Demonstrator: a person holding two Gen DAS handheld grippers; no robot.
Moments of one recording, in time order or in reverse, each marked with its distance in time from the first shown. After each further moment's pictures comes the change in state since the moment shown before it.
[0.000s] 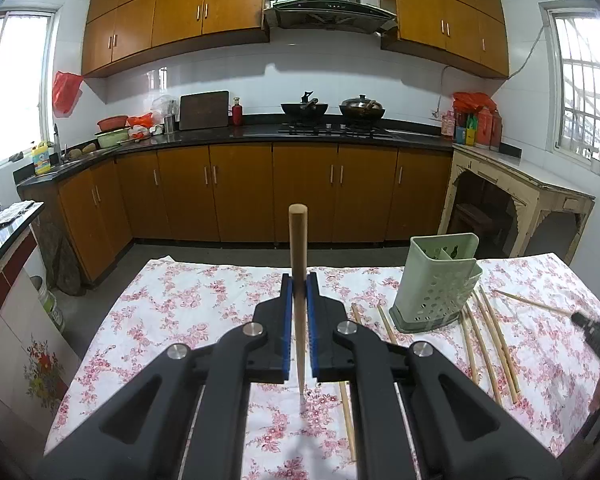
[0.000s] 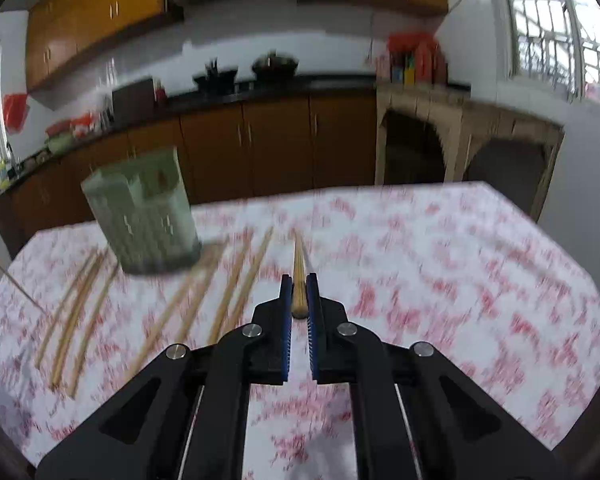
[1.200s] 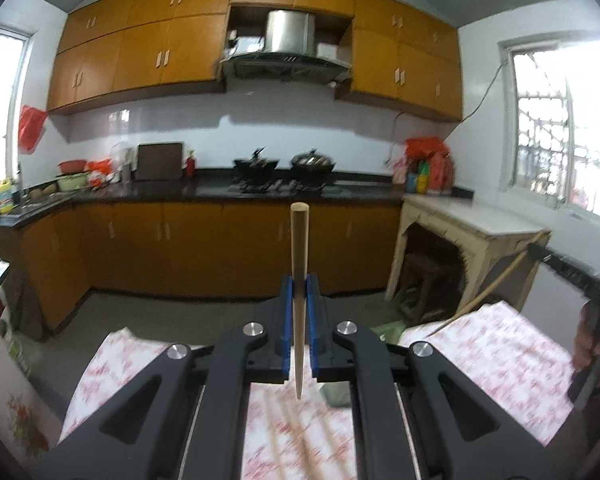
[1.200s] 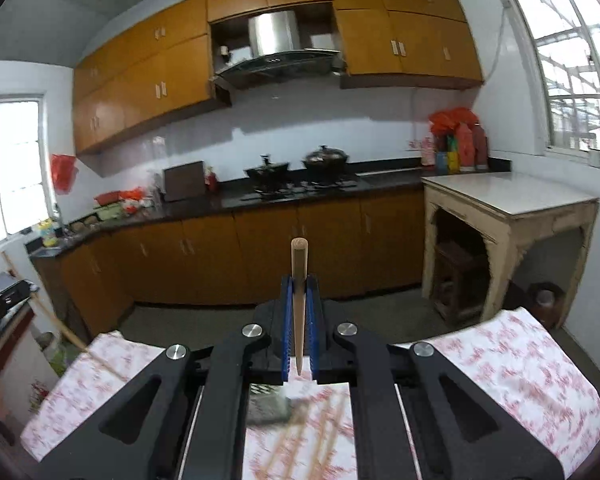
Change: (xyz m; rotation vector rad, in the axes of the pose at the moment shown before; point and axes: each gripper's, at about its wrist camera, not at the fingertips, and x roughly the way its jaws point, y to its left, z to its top) left arm -0.044 -0.051 0.113 0.018 -0.178 -0.193; right arm -0.067 0.054 0.181 -0.004 -0.233 0.202
